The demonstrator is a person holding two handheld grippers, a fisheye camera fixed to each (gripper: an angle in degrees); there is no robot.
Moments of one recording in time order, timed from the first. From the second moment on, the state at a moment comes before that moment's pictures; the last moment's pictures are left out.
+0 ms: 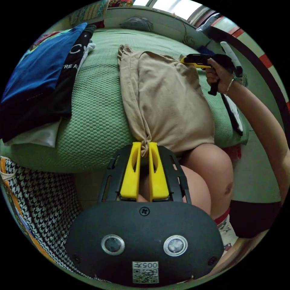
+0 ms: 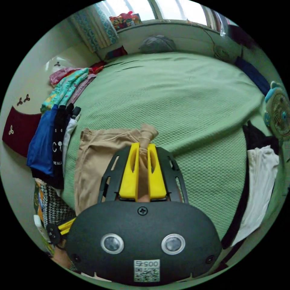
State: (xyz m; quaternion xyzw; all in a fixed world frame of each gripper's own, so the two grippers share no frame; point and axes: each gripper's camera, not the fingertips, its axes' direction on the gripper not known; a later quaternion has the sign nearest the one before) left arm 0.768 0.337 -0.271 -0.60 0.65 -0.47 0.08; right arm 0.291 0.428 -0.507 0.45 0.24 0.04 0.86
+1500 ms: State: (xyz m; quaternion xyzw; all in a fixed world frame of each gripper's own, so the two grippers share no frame) left arm 0.572 0.627 -0.188 -0.74 0.48 -0.42 0.22; right arm -0.118 0.283 -0.393 0.46 0.31 -0.14 0.82
